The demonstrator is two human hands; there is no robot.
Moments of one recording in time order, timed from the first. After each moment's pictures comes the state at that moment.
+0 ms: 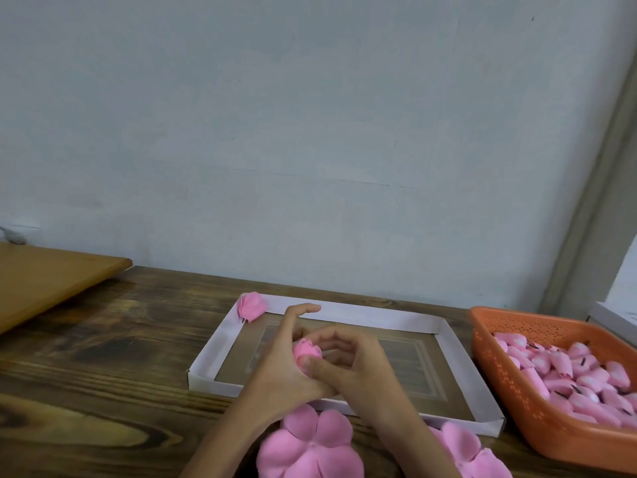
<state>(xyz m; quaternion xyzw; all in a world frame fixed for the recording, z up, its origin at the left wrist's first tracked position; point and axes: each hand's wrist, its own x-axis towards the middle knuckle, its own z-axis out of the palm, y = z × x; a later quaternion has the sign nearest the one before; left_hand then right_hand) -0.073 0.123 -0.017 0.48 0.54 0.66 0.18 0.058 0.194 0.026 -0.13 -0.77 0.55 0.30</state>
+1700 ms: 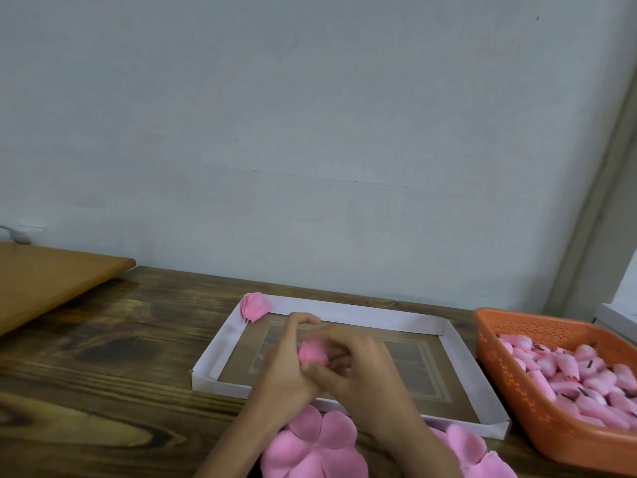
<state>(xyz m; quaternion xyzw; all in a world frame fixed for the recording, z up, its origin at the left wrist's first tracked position) -0.062 0.109 -0.007 0.46 0.69 0.56 0.05 0.062 0.189 0.033 -0.13 -0.86 0.38 0.32</state>
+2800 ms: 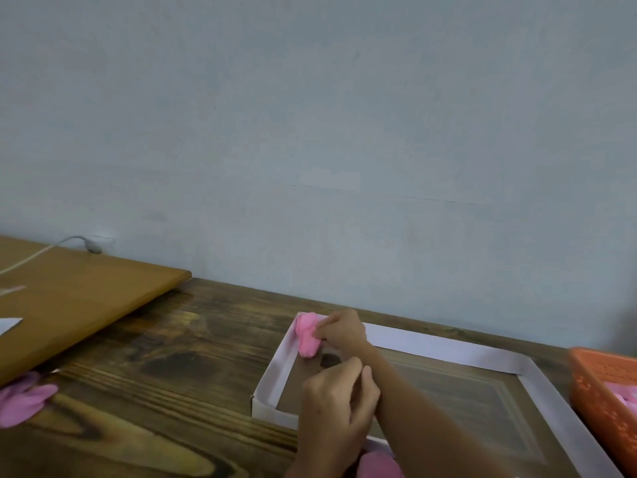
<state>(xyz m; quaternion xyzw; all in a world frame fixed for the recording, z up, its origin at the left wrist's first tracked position) -0.088 0.110 -0.021 0.47 0.61 0.56 -0.31 -0.162 0.252 0.001 -0.37 -0.77 0.48 0.19</state>
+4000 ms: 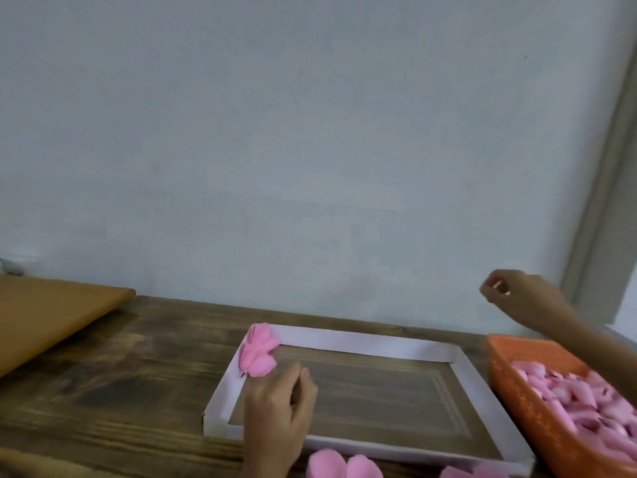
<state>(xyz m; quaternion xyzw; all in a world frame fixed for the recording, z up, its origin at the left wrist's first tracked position) -0.092 0.105 -0.018 0.46 0.63 0.55 -0.31 0.147 0.405 0.142 -0.45 -0.86 0.02 0.25</state>
